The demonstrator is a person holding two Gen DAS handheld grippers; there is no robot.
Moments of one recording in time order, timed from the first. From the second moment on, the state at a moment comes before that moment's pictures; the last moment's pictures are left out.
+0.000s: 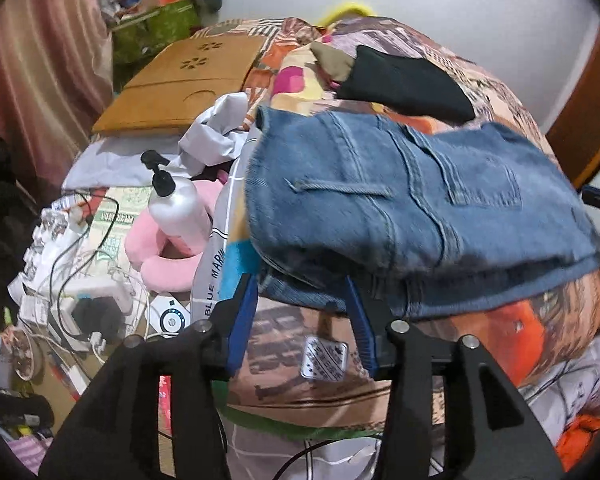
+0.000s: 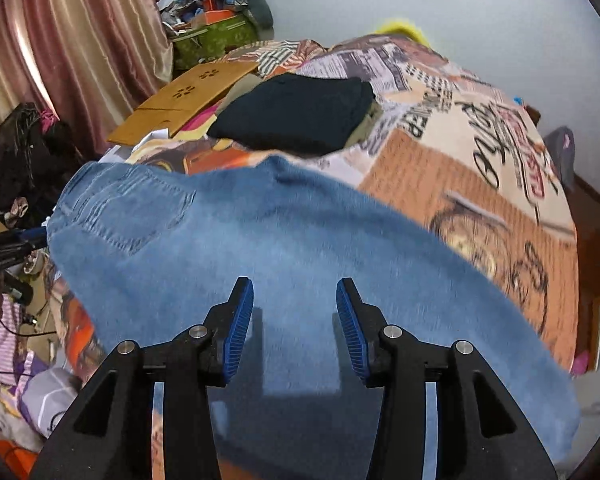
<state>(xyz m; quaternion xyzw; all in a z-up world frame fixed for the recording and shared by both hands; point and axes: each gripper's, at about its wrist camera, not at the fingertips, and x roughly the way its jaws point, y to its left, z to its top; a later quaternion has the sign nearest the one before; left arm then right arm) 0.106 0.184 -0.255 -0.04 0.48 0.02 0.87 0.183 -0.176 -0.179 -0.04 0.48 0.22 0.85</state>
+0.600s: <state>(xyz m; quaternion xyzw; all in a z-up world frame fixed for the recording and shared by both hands) 0.116 0.203 -0.263 -0.10 0.45 0.11 0.88 0.151 -0.187 -0.205 -0.02 0.49 0.21 0.85</state>
